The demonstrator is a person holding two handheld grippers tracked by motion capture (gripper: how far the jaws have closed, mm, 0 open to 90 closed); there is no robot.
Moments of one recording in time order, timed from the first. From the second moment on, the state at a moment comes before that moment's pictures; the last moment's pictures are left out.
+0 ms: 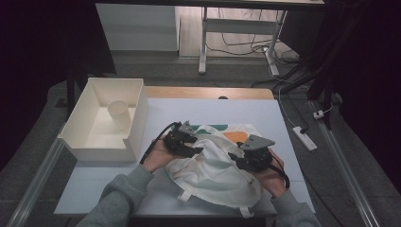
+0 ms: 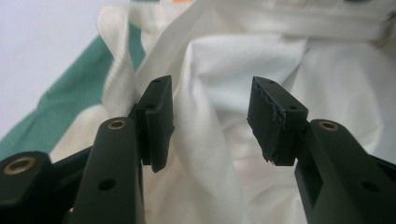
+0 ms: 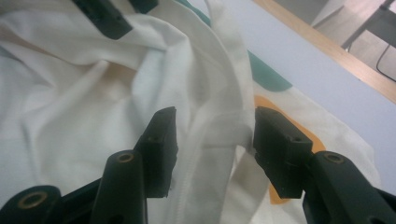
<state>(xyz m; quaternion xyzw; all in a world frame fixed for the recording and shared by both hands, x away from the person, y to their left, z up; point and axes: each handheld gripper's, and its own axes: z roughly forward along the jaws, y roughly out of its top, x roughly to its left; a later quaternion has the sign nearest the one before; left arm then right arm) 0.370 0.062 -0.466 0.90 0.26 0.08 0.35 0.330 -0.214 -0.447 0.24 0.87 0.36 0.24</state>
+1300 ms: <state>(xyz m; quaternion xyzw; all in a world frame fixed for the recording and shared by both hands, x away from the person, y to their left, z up) 0.386 0.063 -0.473 0.89 0.25 0.09 0.36 0.432 -0.251 -0.466 0.34 0.84 0.38 0.21</state>
